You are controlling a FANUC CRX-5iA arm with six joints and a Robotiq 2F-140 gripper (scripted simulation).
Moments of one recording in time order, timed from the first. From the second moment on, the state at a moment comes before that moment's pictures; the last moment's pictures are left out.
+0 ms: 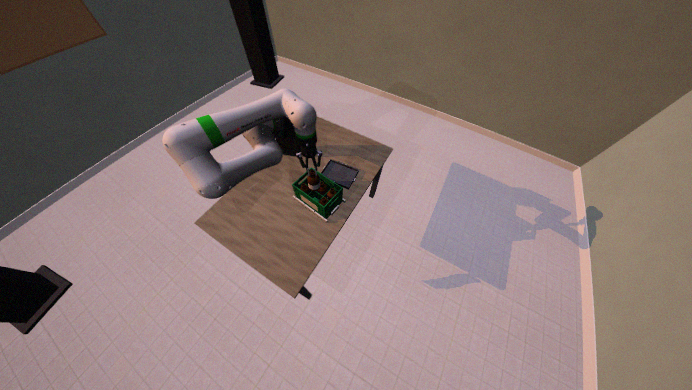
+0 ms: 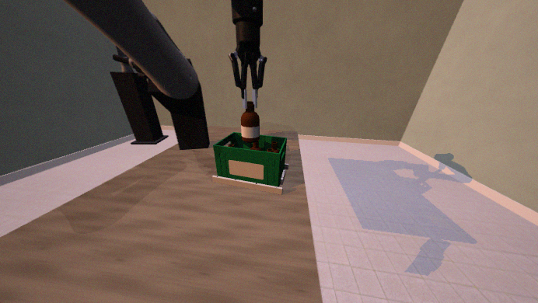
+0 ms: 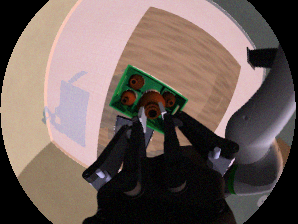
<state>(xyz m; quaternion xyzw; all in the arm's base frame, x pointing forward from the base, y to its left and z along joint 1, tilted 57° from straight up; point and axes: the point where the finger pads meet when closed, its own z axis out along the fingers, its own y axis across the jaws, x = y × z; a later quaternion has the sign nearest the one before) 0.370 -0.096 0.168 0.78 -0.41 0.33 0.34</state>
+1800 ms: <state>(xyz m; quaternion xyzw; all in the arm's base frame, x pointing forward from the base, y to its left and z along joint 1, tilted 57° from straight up) 0.388 -0.042 0.098 0.78 -0.41 0.33 0.34</state>
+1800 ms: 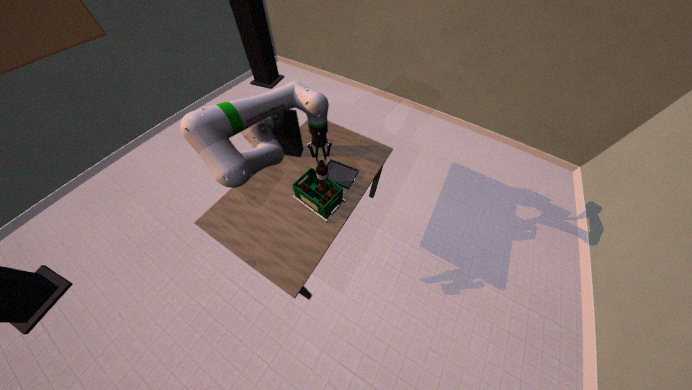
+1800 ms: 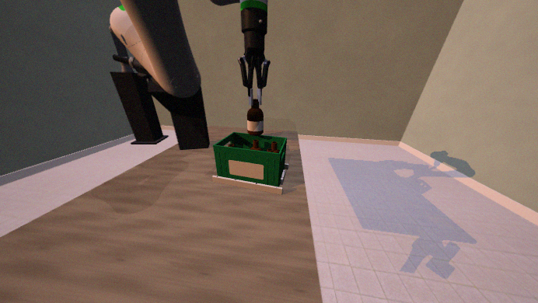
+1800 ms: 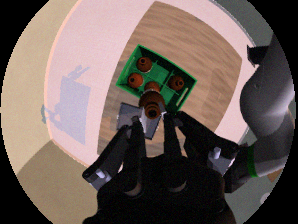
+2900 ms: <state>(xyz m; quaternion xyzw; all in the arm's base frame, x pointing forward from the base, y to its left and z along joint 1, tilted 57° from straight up) 0.402 0.000 0.043 0.78 -0.41 0.33 0.34</state>
